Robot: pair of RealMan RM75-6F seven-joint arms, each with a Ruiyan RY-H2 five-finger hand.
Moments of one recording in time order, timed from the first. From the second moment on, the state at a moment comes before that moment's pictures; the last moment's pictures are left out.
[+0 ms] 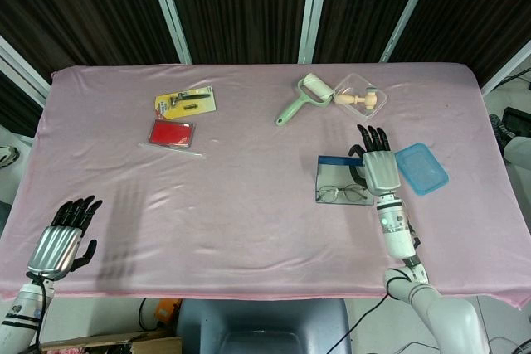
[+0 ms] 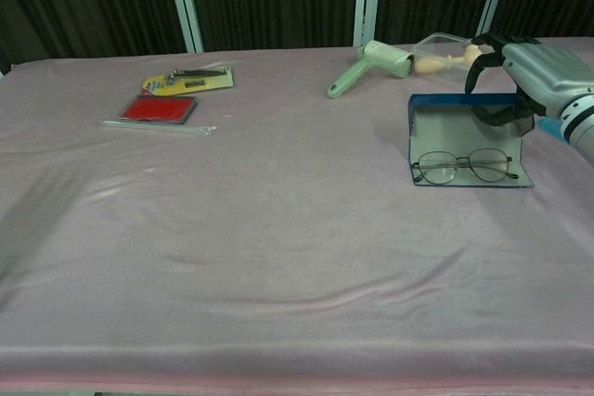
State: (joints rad) left arm -0.24 -1.18 0.00 -1.55 1.47 1.26 0.09; right arm 0.68 -2.00 0.23 -0.36 -1.36 1.17 0.25
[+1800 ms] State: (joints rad) left arm -0.25 -1.19 0.01 -1.55 1.46 1.26 0.12; right arm 0.62 -1.49 0.13 -1.09 -1.44 1.01 0.08
